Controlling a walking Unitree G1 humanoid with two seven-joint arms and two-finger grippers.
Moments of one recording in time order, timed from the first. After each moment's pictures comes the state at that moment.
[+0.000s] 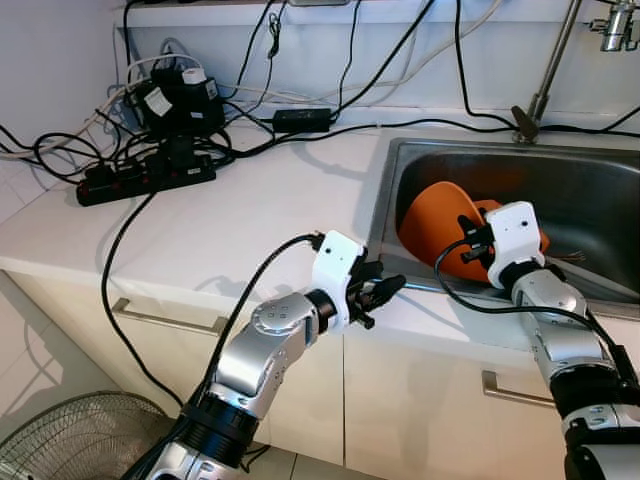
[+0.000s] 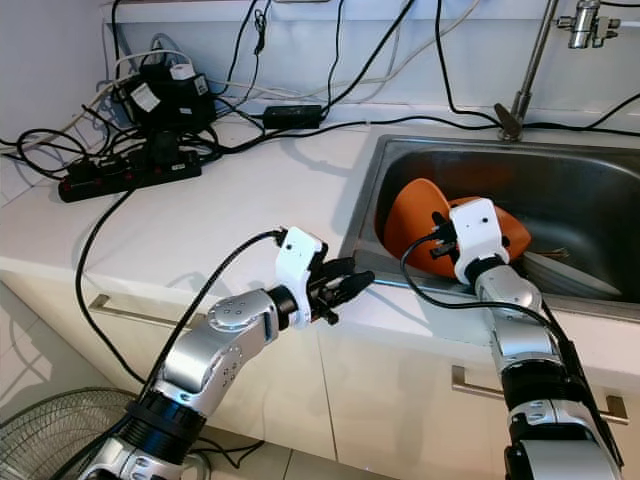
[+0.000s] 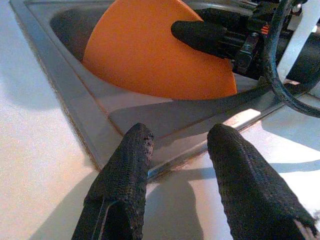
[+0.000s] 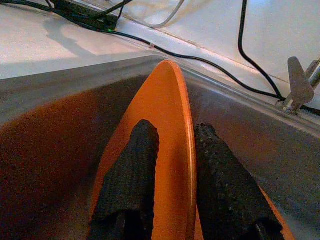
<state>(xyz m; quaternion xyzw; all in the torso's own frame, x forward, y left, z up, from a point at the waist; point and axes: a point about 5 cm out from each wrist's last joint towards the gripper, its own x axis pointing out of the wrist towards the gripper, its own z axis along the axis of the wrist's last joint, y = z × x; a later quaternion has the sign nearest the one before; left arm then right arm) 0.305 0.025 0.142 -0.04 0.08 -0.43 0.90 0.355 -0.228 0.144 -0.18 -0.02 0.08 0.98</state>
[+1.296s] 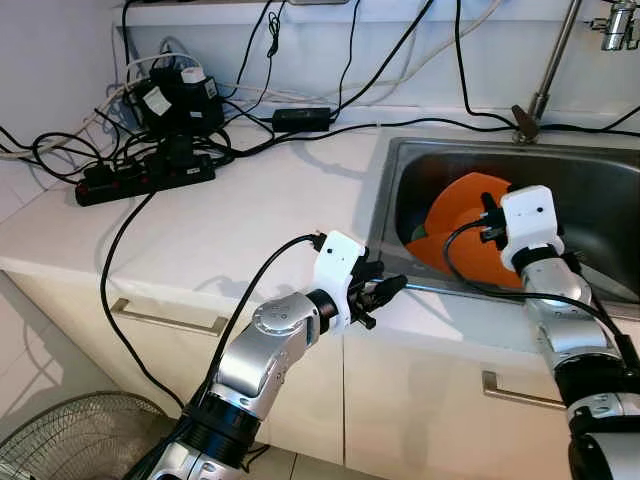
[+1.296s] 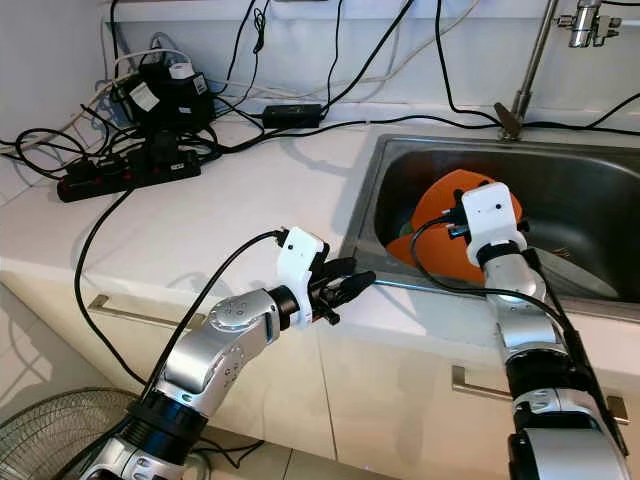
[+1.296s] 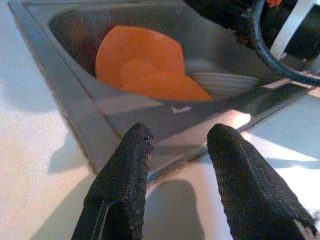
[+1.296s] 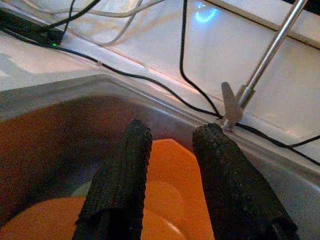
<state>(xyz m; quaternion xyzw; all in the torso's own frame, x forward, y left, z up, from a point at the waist) 0.305 0.024 0.143 -0.03 0.08 -0.43 0.90 0.360 -0.236 0.162 -0.21 -0.07 -0.01 0.97</state>
